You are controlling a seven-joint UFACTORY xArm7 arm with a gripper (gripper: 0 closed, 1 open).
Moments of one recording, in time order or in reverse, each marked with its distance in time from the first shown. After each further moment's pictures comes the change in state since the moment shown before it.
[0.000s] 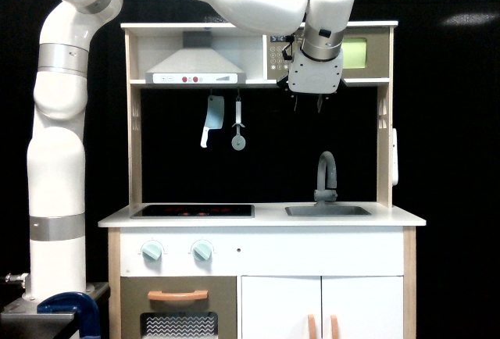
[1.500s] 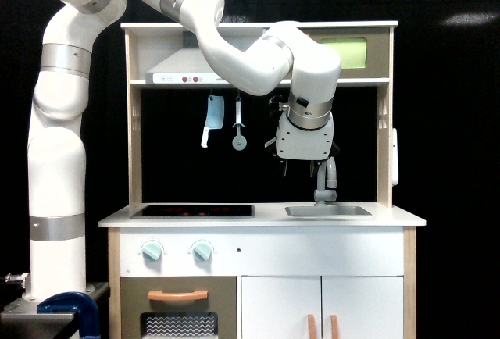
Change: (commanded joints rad) arm 0.063 0.028 -0.222 -0.348 -0.016 -0.134 -0.371
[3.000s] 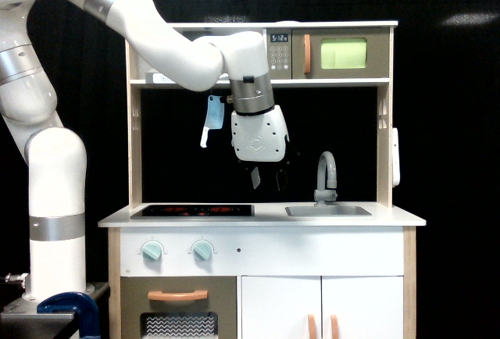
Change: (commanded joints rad) arm 0.156 -0.426 0.058 -0.363 -0.578 -0.545 0.669
